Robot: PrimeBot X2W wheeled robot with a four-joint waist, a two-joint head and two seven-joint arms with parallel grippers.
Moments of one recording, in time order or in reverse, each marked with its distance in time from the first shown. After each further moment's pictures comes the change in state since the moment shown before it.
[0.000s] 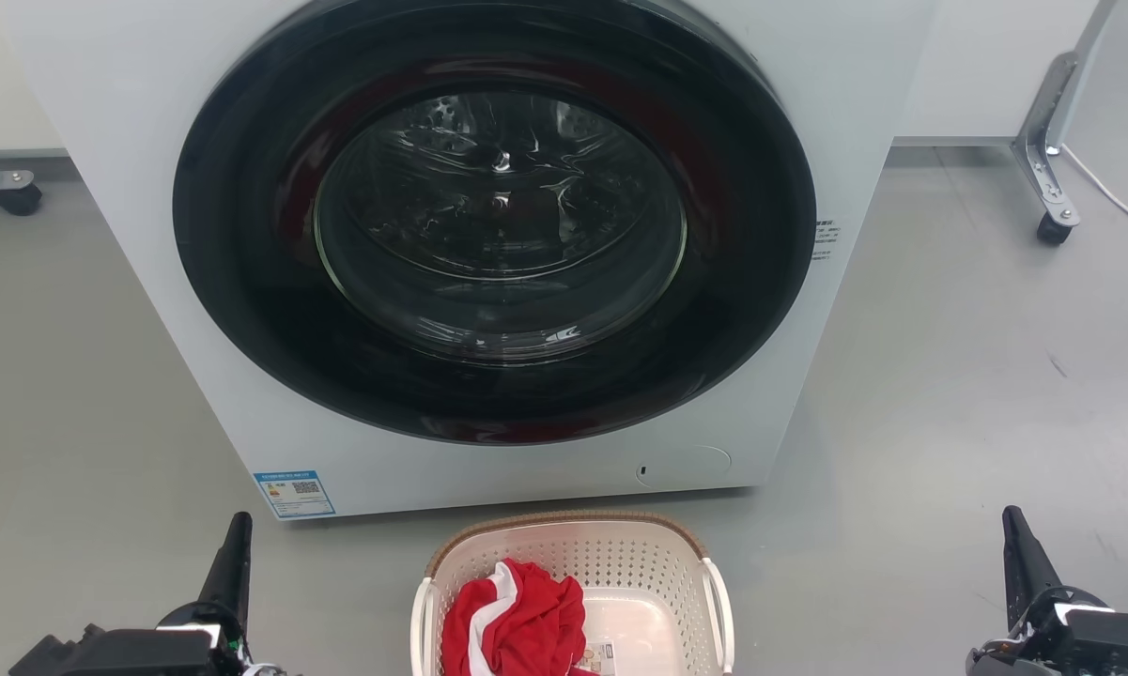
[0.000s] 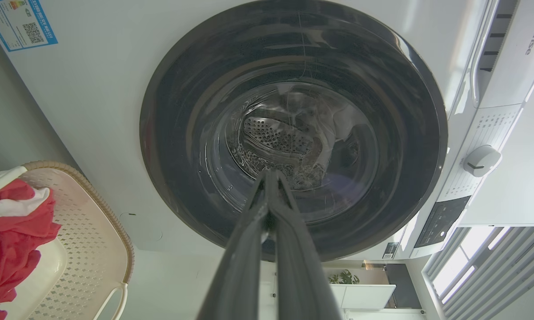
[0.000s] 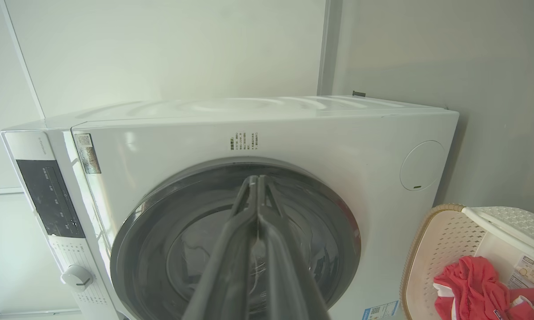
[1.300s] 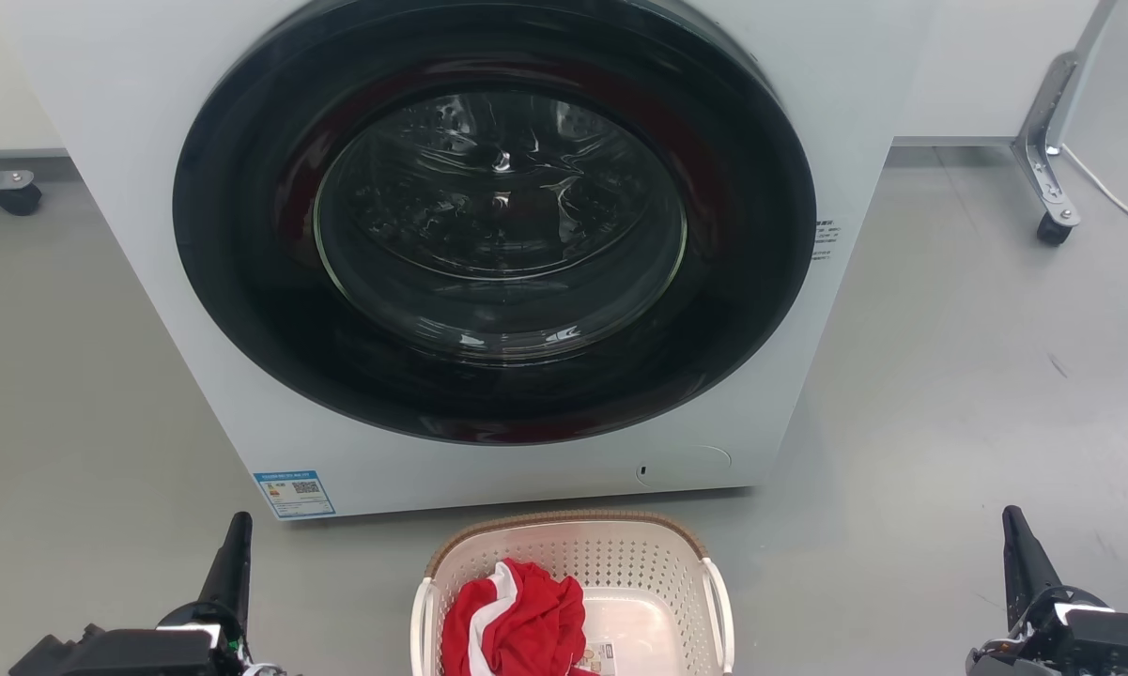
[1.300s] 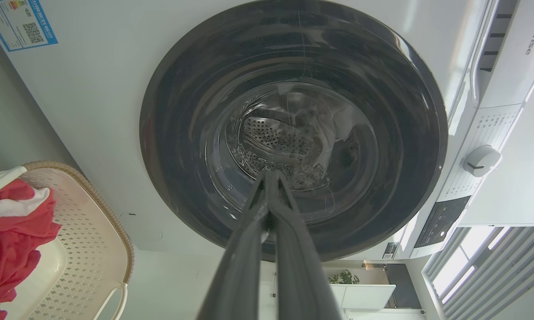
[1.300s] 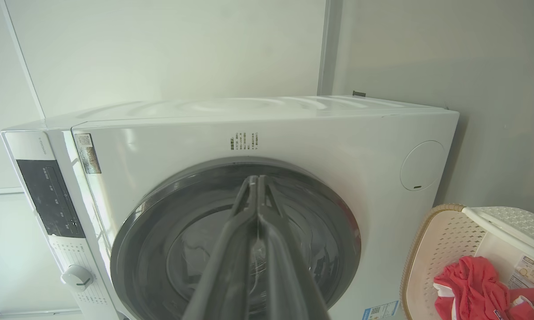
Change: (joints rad) left arm 0.000 0.000 0.000 0.000 0.000 0.000 0.000; right arm 0.000 0.000 0.000 -0.001 0.000 0.000 0.000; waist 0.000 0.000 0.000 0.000
